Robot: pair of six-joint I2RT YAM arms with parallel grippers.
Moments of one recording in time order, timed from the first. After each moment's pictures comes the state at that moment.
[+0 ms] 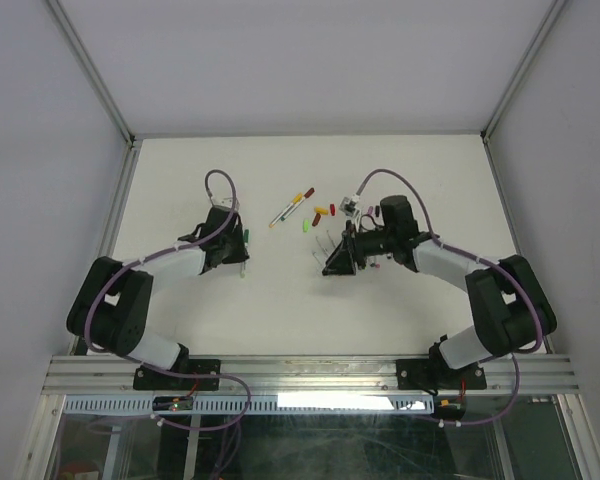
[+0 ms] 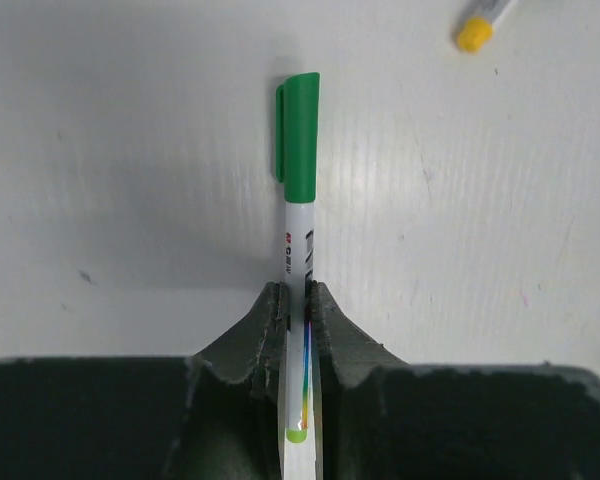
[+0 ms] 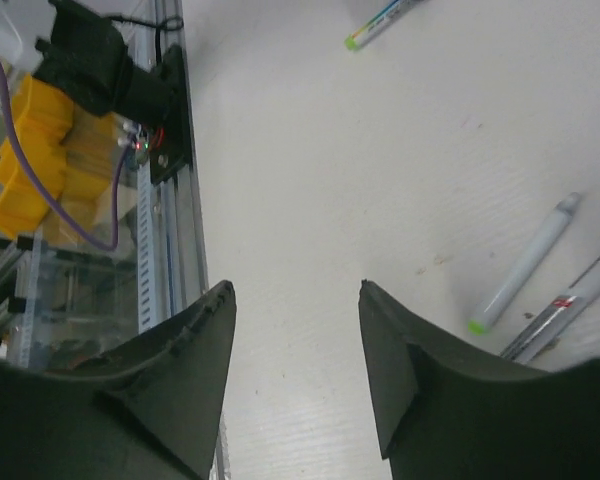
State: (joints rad) left arm -0.40 1.54 0.75 -0.11 -0.07 -0.42; right arm 0.39 1.50 0.80 -0.05 -1.08 0.03
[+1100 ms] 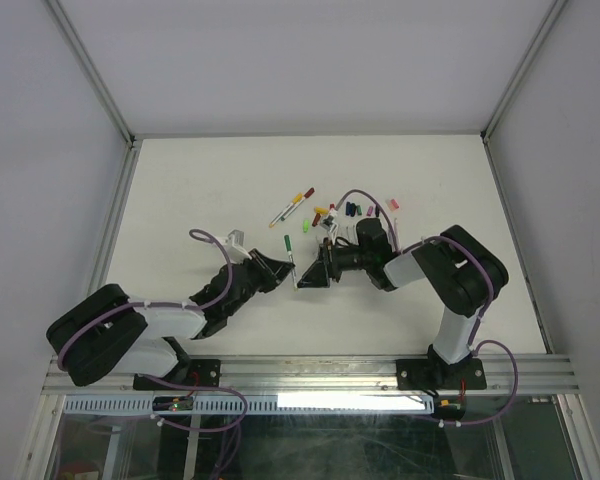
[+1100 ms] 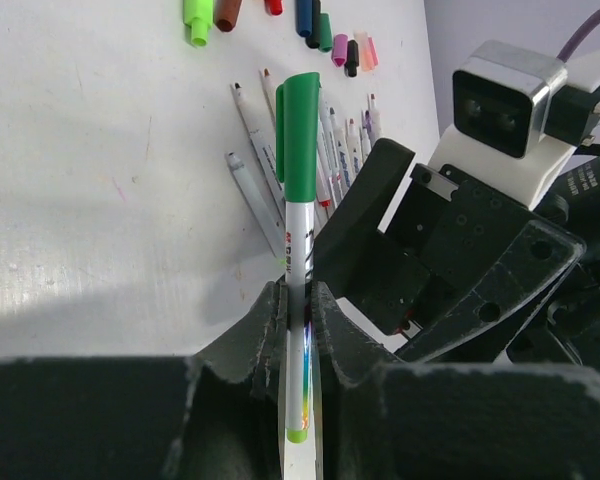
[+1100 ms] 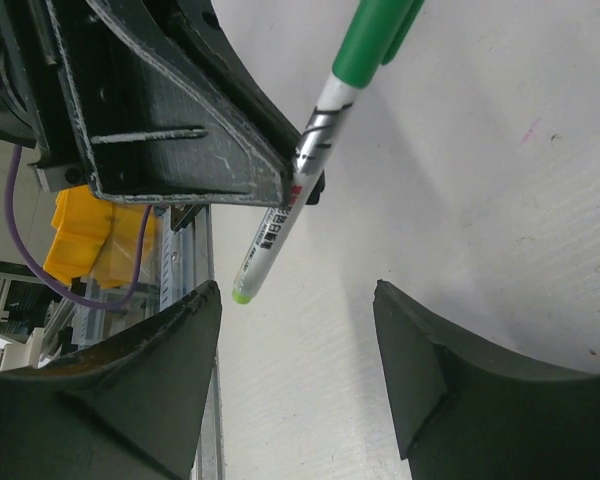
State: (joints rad) left arm -0.82 1.30 0.23 0.82 -0.21 -1.10; right arm 0.59 1.81 0.59 0.84 -0.98 0.55
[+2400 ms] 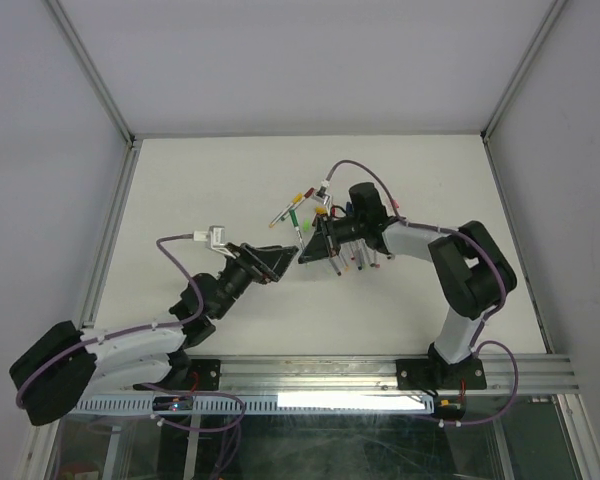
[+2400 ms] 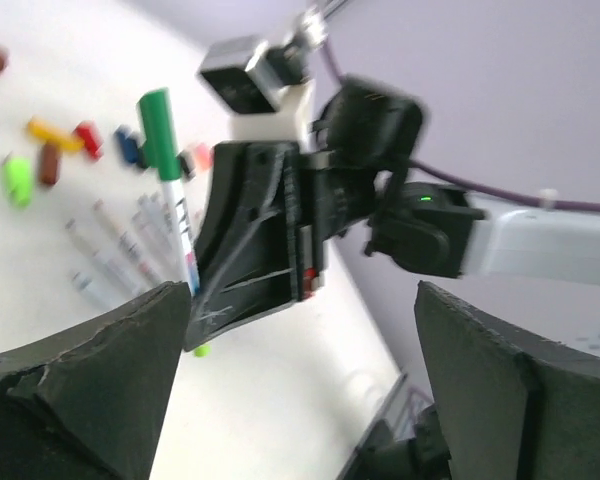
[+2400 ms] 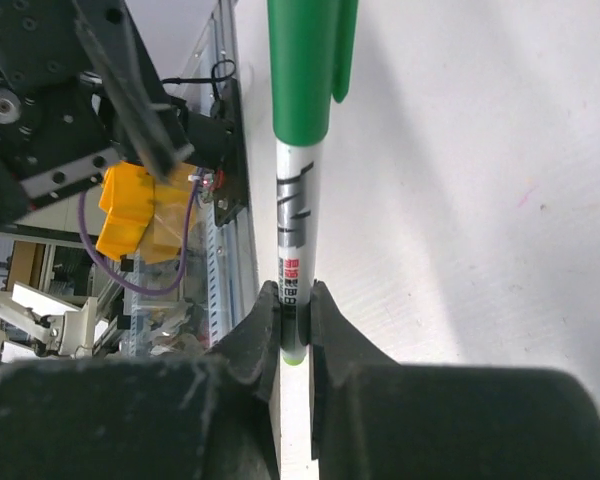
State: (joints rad) left arm -0.88 1.07 0.20 0.97 -0.23 -0.93; right arm 0.54 1.78 0.89 0.33 -1.11 0.47
